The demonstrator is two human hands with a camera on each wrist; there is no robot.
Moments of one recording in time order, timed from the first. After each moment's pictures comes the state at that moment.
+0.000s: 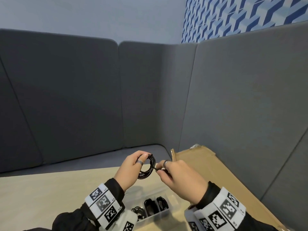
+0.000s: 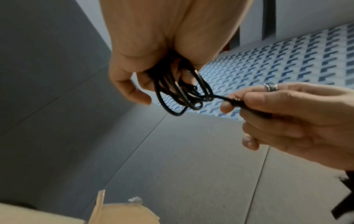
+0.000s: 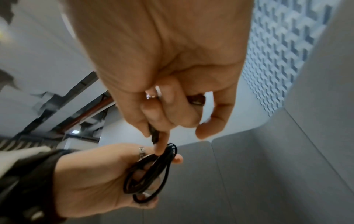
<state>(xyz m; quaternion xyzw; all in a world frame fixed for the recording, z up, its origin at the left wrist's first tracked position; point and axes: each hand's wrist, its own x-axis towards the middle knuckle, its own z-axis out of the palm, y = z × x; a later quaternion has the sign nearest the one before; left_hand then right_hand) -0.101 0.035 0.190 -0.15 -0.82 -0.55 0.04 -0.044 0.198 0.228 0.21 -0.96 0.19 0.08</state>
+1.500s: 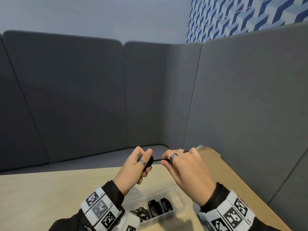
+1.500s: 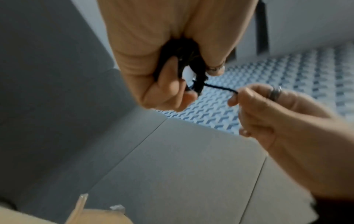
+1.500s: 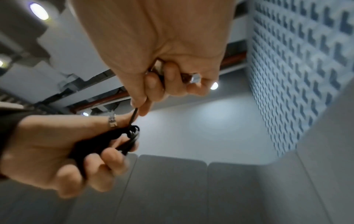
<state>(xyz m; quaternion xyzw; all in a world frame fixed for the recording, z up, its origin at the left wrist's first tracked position) -0.086 0.031 0.207 -0.12 -0.72 -0.68 -0.05 -0.045 0.197 0.236 0.22 -0.93 0.06 0.30</state>
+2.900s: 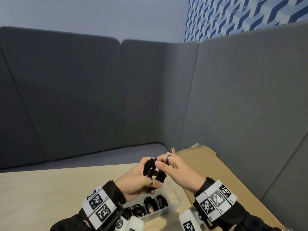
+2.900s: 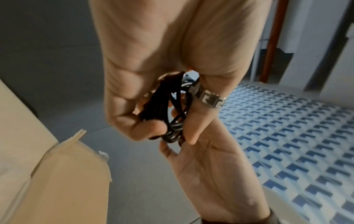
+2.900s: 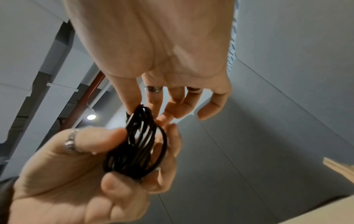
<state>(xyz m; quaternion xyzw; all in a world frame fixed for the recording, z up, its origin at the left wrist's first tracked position) -0.075 0.044 0.192 -0.11 -0.63 -0.72 -0.28 -0.069 0.207 0.207 0.16 -0.87 0.47 -0.03</state>
